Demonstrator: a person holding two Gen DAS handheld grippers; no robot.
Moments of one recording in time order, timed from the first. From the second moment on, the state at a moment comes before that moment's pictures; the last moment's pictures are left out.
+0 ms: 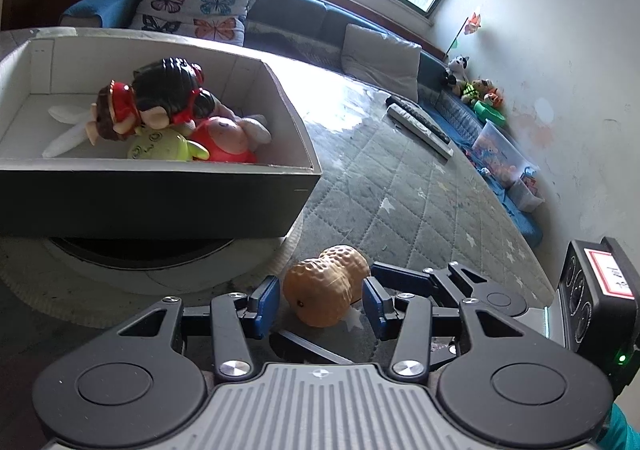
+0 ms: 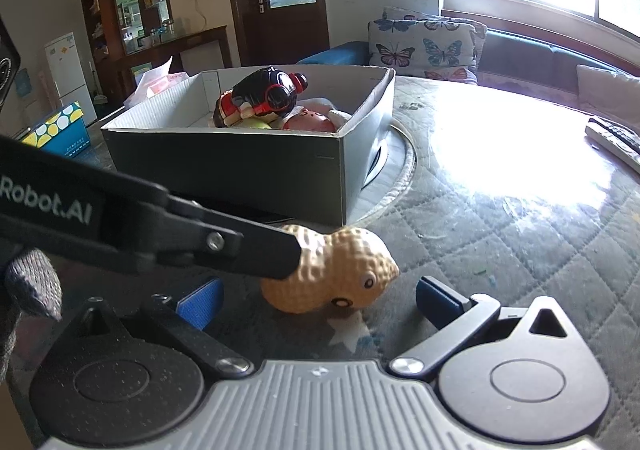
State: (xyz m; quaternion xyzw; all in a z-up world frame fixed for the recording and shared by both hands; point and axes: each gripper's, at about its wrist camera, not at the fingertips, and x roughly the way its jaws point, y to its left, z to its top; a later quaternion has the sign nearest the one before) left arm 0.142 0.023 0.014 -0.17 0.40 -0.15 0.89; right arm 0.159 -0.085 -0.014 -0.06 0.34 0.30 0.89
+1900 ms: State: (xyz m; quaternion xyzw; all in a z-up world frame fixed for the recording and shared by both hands) left arm 0.200 0.113 0.046 -0.30 0.31 -0.14 0.89; right arm 0.224 -0.010 0.054 -0.15 0.26 0.32 0.90
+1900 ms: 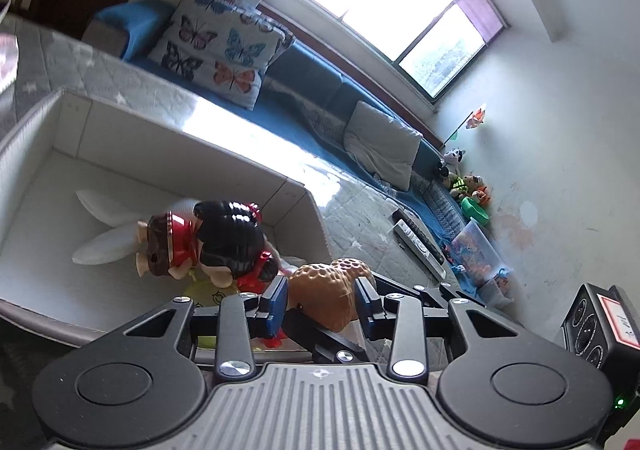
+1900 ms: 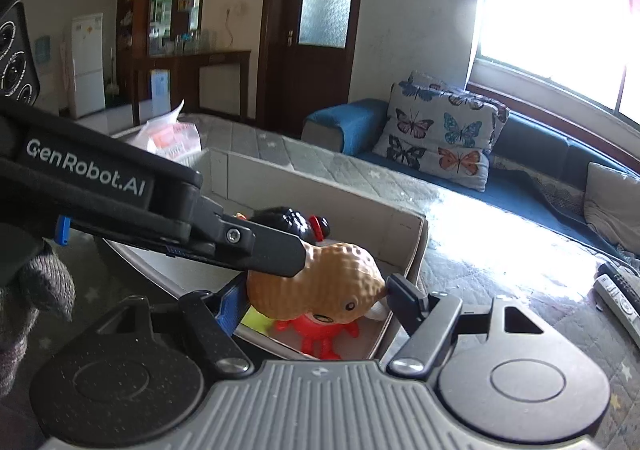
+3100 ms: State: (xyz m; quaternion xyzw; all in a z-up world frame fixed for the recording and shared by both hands) left arm 0.219 0.096 0.033 -0.25 0.38 -0.14 0.88; right arm 0.227 -0.028 0.043 -0.14 0.28 0.32 0.89
